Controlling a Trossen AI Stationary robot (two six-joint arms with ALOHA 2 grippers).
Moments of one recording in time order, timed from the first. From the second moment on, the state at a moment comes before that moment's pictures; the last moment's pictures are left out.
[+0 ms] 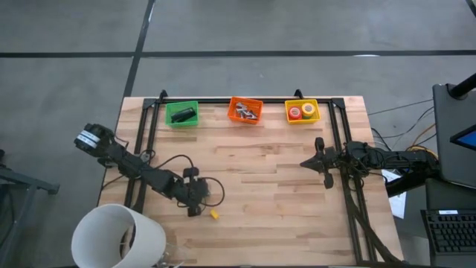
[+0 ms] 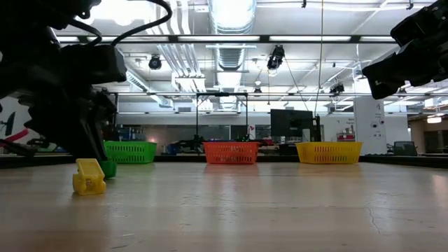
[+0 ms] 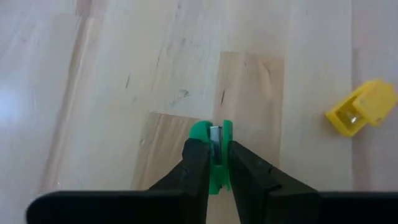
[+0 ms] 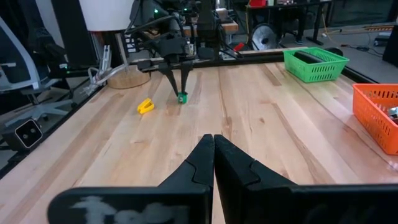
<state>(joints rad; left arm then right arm) -0.47 1.45 0.64 -0.23 -0.31 -0.53 0.01 0.08 0.06 -0.12 -0.08 0.12</state>
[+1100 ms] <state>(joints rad) -0.47 1.54 0.64 -0.18 -0.35 -0.69 0.01 0.08 0.06 -0.12 -0.08 0.12</state>
